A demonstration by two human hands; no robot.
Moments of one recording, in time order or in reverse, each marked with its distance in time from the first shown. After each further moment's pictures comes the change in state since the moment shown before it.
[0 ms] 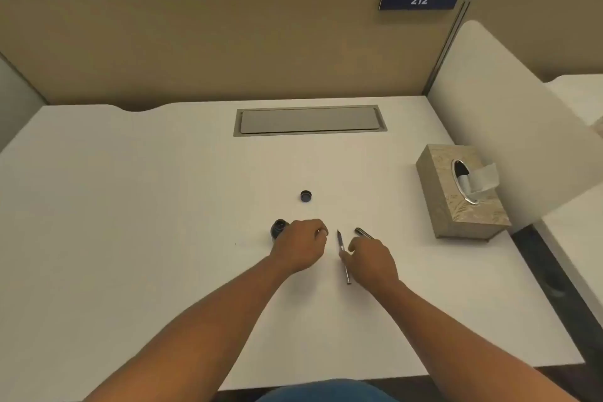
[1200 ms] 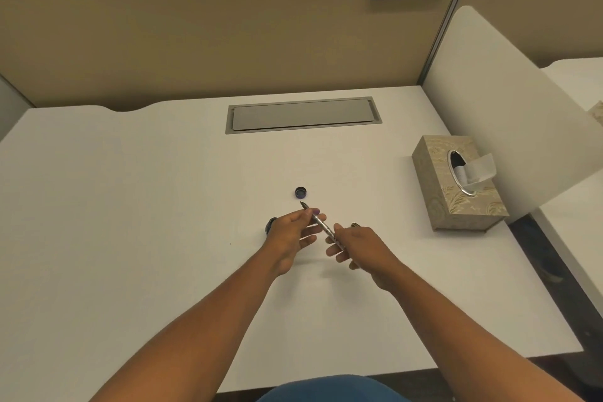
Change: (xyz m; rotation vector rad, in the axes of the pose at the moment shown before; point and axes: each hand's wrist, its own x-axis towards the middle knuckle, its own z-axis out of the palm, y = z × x) left_hand 0.007 -0.003 -0.002 -1.181 -0.032 -0.328; right_hand -0.018 -0.021 -0.049 0.836 -0.335 0.127
